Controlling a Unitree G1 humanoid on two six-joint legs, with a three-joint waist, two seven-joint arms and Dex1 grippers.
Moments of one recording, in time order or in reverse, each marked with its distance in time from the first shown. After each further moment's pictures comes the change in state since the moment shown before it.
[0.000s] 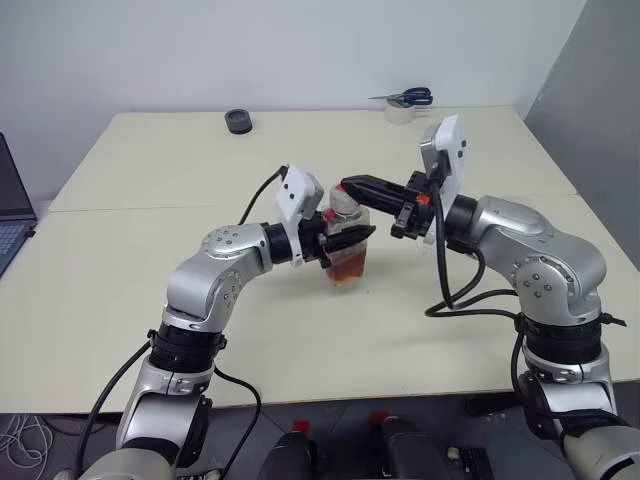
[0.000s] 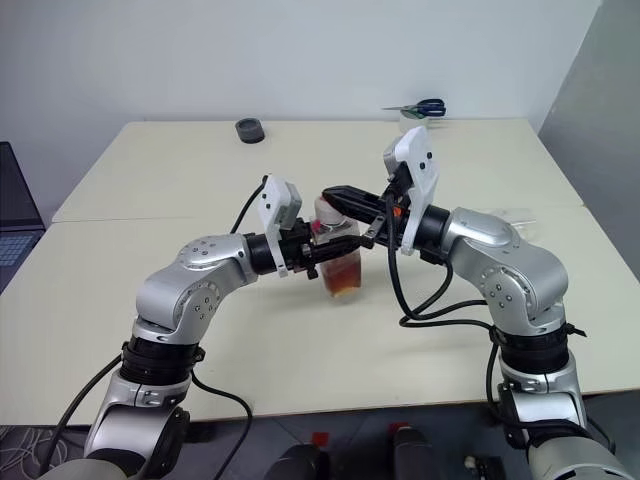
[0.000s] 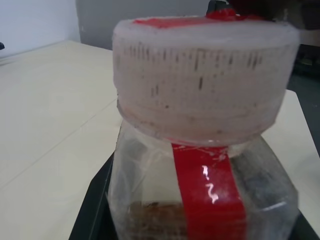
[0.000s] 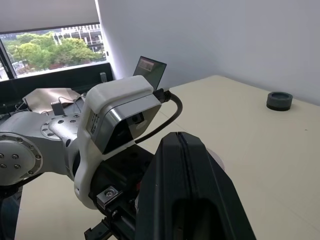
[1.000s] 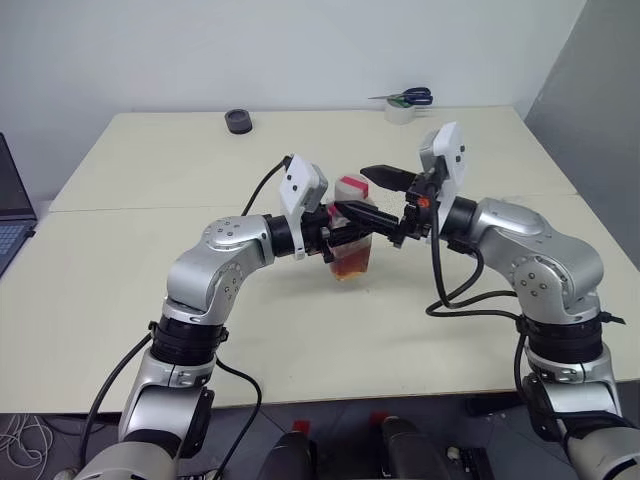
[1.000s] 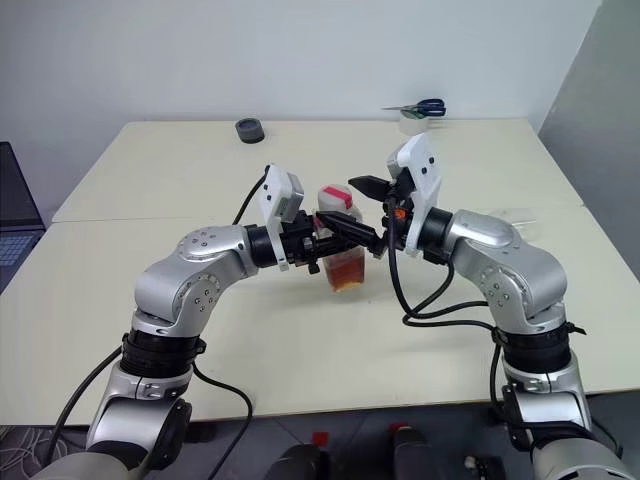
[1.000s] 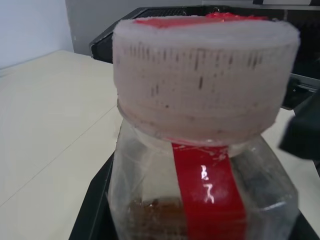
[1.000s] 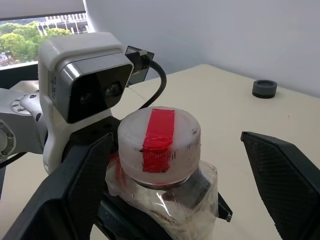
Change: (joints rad) left arm -0.041 -0.005 0.000 0.005 0.000 0.001 -0.025; right arm 0.012 -0.019 0.014 0.042 -0.051 -0.023 -0.006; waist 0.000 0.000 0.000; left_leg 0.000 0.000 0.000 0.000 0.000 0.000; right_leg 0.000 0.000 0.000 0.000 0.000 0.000
